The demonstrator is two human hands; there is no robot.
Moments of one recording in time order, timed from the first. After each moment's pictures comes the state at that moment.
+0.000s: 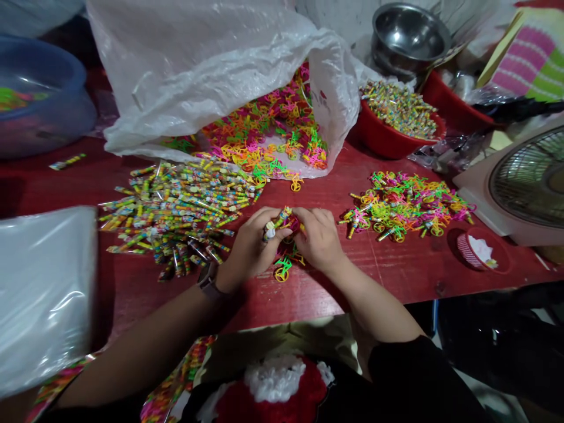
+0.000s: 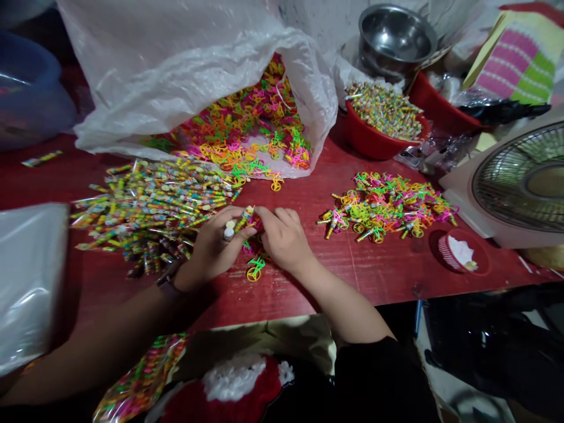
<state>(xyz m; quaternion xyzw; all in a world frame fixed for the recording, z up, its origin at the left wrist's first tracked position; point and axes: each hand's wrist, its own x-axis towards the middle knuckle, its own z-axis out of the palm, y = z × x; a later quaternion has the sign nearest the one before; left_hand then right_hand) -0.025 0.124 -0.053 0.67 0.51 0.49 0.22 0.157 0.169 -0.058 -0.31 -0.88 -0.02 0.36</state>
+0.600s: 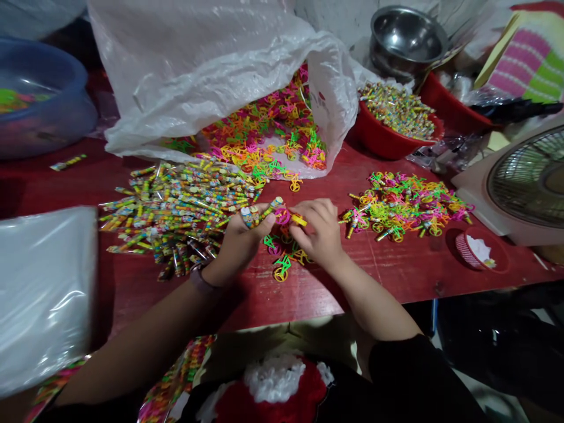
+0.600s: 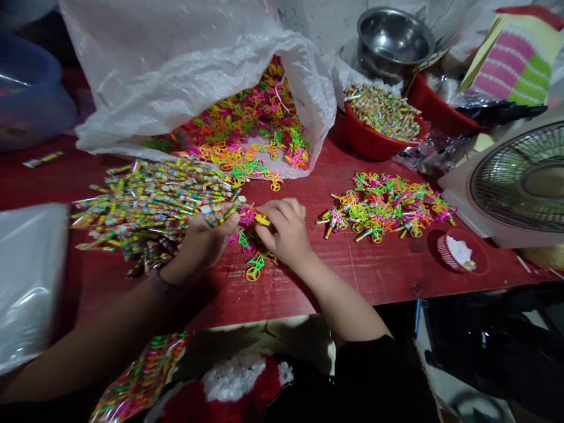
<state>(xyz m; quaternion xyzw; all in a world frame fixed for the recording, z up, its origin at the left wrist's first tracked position) -0.029 0.131 -0.059 0.45 0.47 0.58 0.48 0.156 0.172 -0.046 -0.34 -0.86 0.02 0.39</state>
